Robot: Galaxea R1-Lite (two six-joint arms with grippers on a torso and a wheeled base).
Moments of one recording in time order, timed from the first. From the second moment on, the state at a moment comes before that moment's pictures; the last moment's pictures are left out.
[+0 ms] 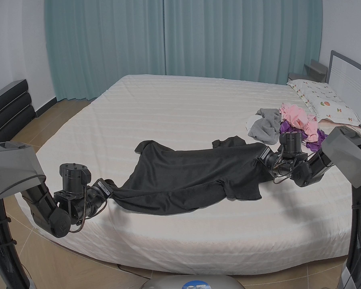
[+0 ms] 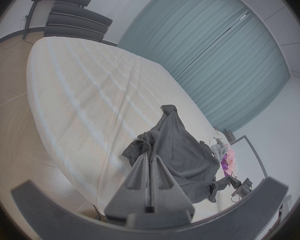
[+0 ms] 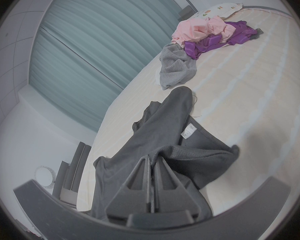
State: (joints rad) left arm -0.22 2.10 -0.54 -1.04 0.09 -0.89; right arm 0.15 2.39 -1.23 -0.69 0.10 0.82
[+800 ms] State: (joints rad) left arm -0.22 2.13 -0.53 -1.05 0.09 -0.89; right arm 0.16 2.32 -1.08 -0.68 0.11 0.82
